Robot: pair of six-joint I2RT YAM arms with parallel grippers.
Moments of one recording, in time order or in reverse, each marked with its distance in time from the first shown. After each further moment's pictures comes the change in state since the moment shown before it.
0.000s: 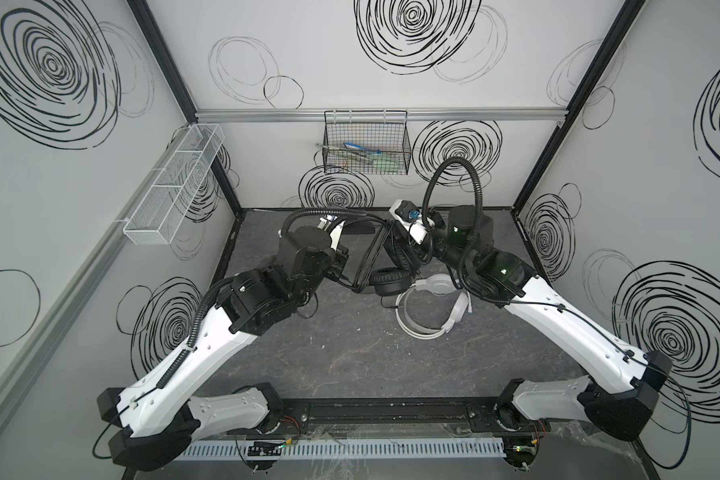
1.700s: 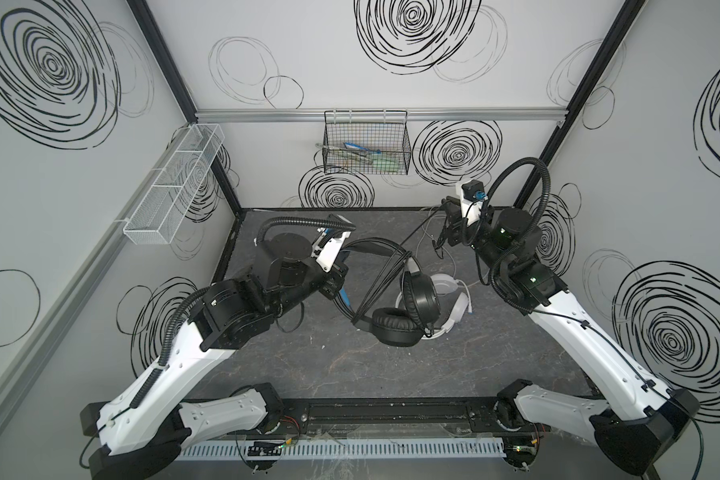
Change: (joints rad) left arm -0.012 -0.077 0.048 -0.067 0.273 -0.002; right arm -0.246 -0.151 -0.192 0.210 0.054 0.282
